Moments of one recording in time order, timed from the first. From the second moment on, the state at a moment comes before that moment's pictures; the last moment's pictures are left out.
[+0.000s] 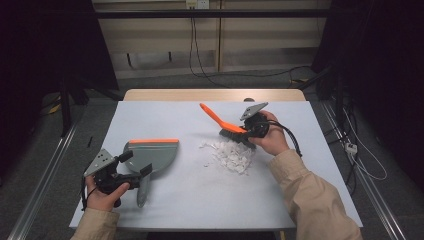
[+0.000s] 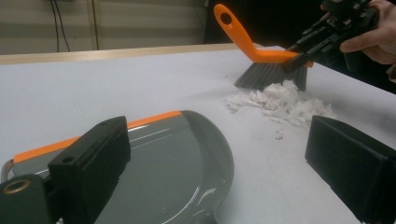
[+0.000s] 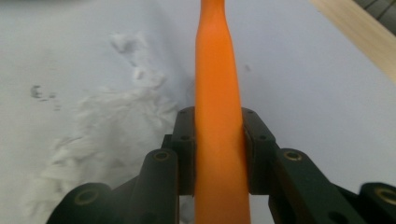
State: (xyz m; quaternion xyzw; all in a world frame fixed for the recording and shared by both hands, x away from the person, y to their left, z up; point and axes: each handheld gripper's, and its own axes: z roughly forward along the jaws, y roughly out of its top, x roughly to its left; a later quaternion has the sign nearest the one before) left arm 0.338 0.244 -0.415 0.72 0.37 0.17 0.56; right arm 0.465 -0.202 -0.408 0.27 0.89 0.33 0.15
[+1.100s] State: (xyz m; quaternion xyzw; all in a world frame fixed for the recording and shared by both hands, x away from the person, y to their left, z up) left arm 0.336 0.242 -0.420 0.72 0.38 0.16 0.56; right arm 0.508 -0.184 -0.416 0.28 0.88 0.33 0.20
